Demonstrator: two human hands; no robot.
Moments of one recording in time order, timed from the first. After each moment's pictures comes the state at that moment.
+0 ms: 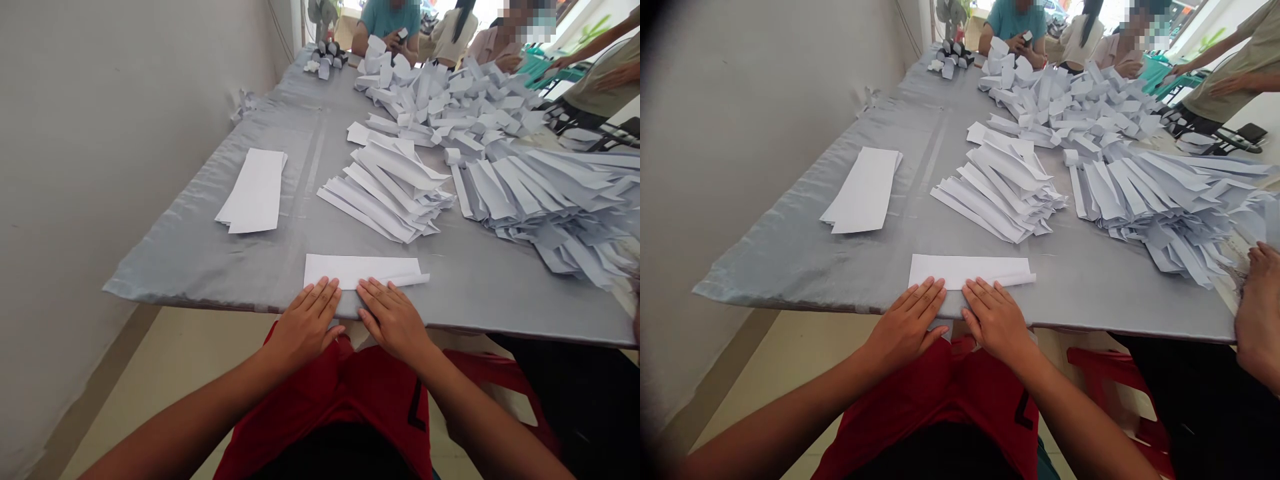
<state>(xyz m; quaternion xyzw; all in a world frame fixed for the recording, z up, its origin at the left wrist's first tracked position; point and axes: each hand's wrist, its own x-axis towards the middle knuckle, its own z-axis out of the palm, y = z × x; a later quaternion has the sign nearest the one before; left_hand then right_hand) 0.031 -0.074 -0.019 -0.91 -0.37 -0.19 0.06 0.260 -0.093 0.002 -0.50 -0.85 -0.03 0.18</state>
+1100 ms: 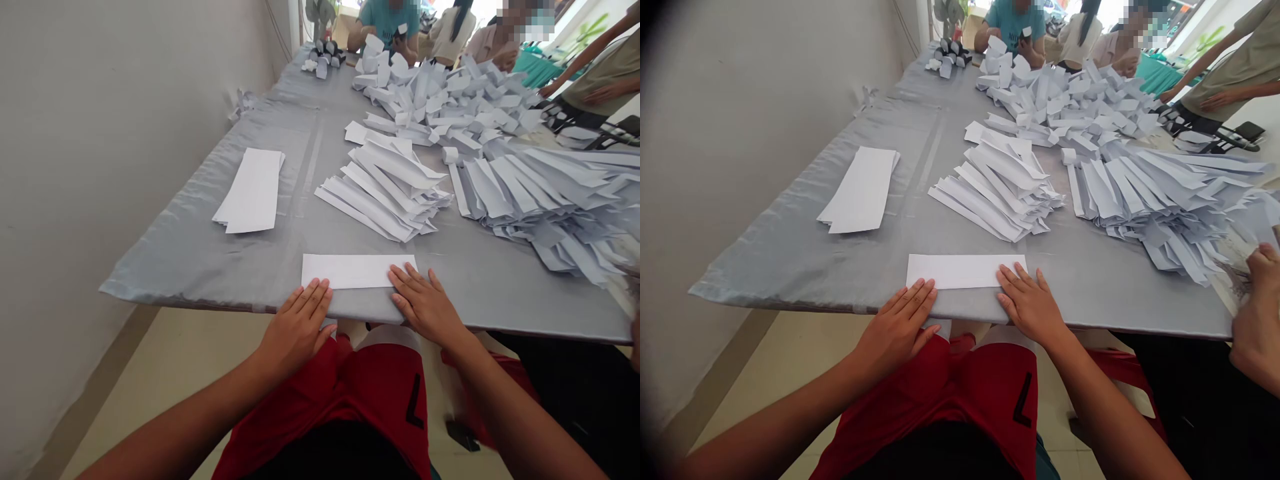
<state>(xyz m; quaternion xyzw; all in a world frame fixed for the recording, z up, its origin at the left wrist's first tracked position) 0.024 -0.080 -0.016 -0.90 -0.39 -0.18 0.07 0.333 -0.082 0.007 -0.57 -0.82 0.01 0.05</state>
